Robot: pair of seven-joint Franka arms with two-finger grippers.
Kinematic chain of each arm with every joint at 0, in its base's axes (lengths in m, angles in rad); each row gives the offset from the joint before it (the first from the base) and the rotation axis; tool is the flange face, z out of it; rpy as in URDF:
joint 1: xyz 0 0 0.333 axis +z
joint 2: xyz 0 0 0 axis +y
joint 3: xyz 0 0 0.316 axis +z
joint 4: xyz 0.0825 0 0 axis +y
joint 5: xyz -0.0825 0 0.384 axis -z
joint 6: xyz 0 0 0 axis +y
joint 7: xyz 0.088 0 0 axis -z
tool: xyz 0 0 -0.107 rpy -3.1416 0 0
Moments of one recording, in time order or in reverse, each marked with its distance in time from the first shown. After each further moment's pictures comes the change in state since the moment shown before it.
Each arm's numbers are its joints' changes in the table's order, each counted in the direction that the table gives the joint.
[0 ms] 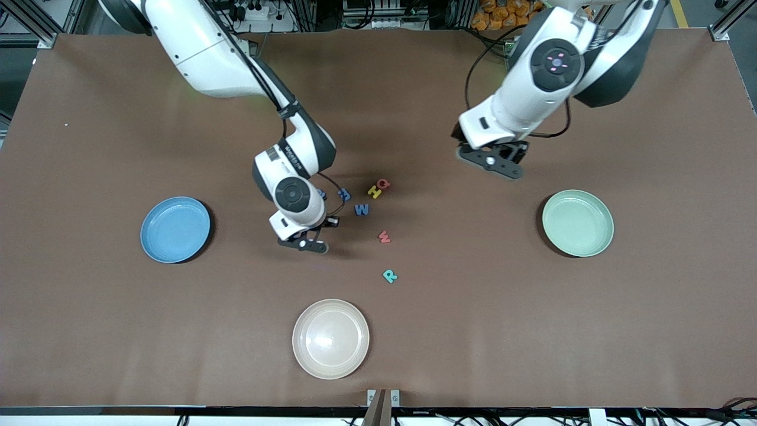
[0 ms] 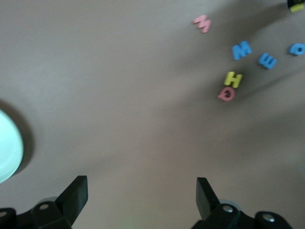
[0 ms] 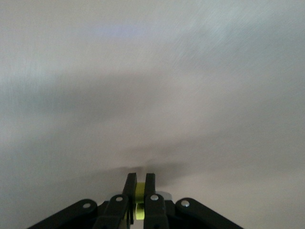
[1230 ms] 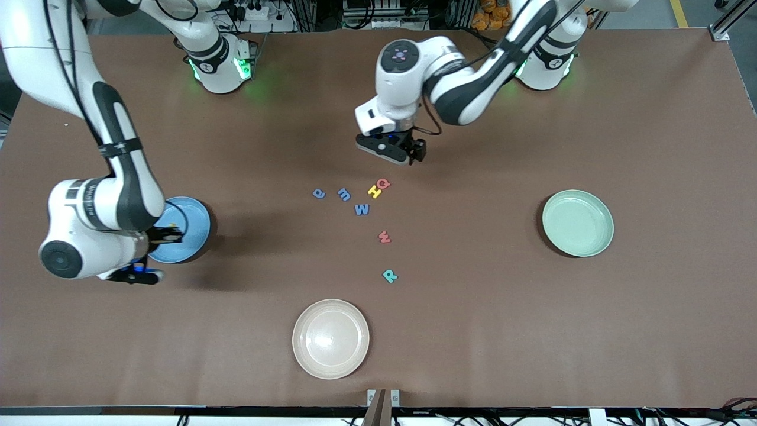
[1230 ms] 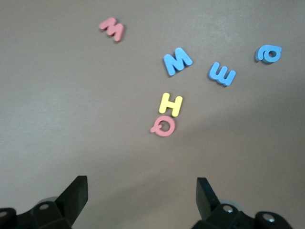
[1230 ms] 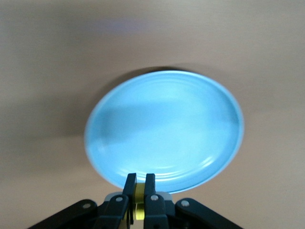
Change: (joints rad) left arm -0.379 0.342 -0.004 -0.023 -0.457 -0.335 -0.580; right arm -0.556 -0.066 -0.009 -0.082 0.113 0.424 -0.627
